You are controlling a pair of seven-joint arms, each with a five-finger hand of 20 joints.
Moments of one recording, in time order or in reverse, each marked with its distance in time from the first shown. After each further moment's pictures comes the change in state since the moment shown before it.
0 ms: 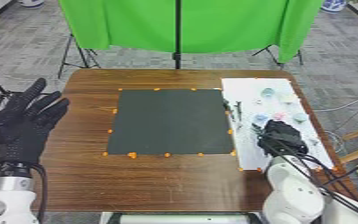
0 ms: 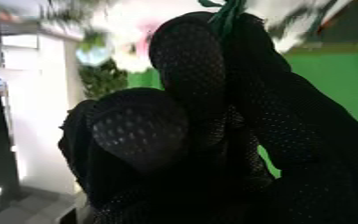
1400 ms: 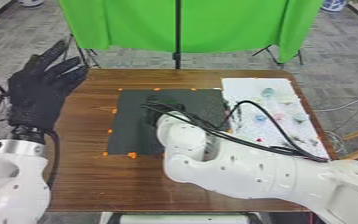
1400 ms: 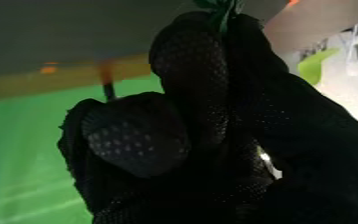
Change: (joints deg) left arm -18.0 5.9 7.6 2.9 2.3 -1.7 -5.0; right arm 43.7 -38.0 -30.7 23.9 27.0 -7.4 -10.1
